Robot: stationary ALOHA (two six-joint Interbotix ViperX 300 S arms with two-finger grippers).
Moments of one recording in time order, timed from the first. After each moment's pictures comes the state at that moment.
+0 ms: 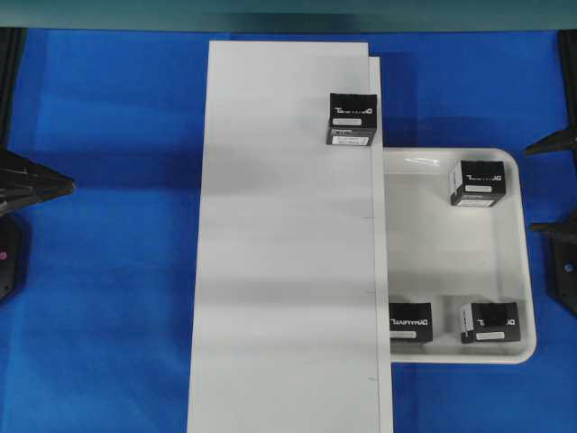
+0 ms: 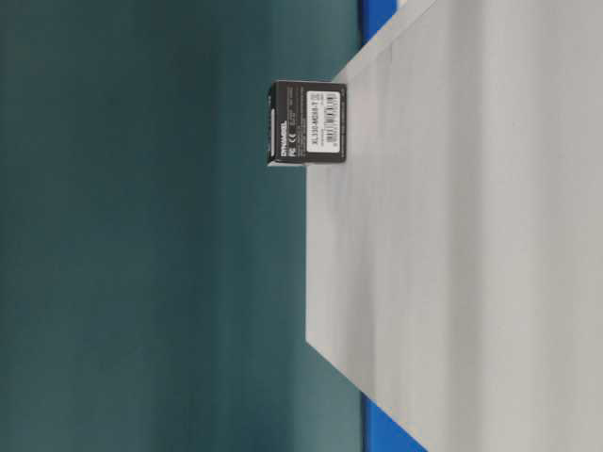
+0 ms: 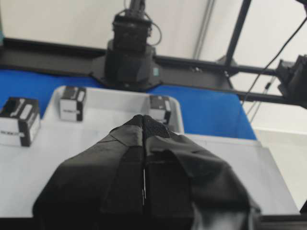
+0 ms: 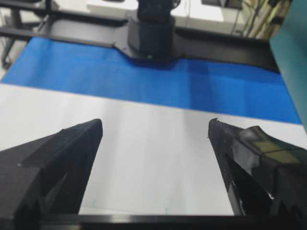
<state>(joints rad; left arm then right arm) -0.02 -1.08 0.98 0.01 0.08 -0.13 -0.10 -1.16 0.97 0.39 0.33 -0.53</state>
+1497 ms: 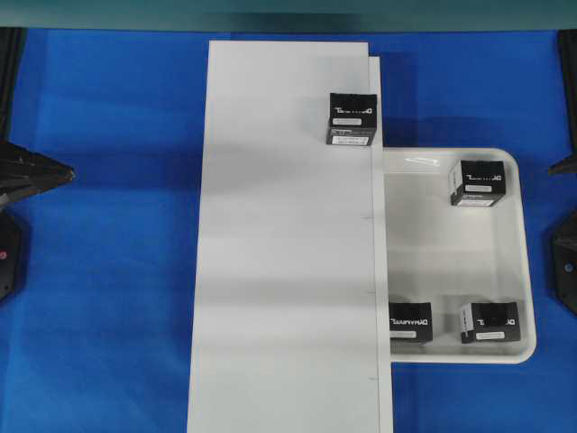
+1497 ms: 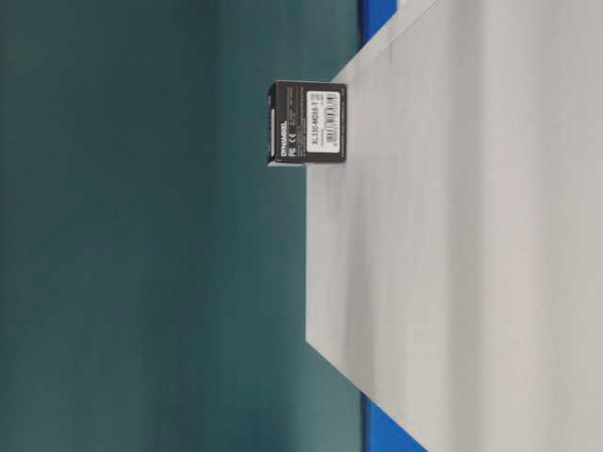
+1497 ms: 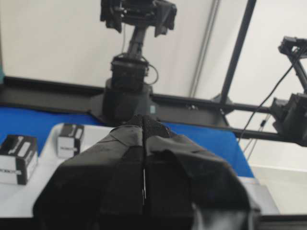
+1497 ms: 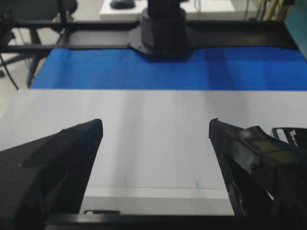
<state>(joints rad) -0.01 -1.05 0.99 0.01 -0.07 -0.13 -0.10 -1.36 1.11 0.38 0.36 -0.37</state>
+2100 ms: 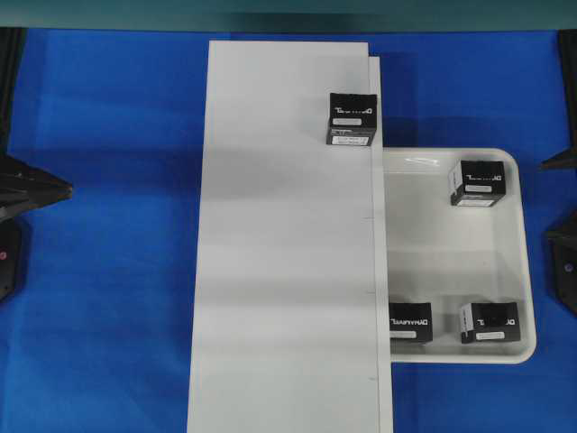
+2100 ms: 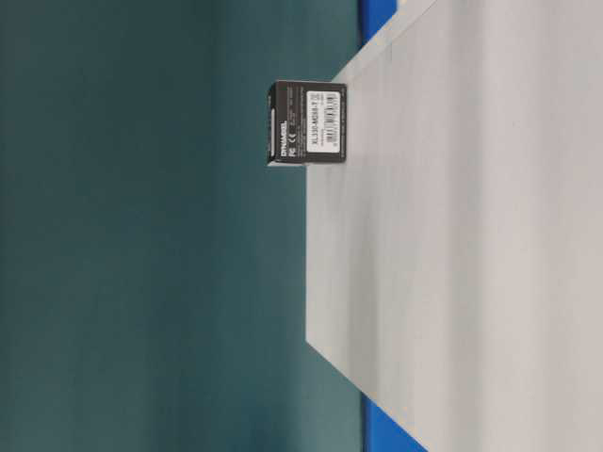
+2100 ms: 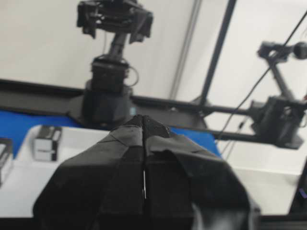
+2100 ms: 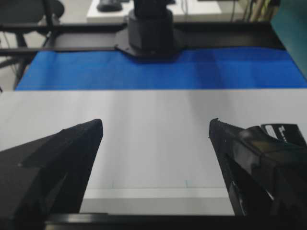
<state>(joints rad) -0.06 -1.06 1.00 0.01 -0.10 -0.18 -0.12 -1.37 1.16 0.38 0.29 -0.37</state>
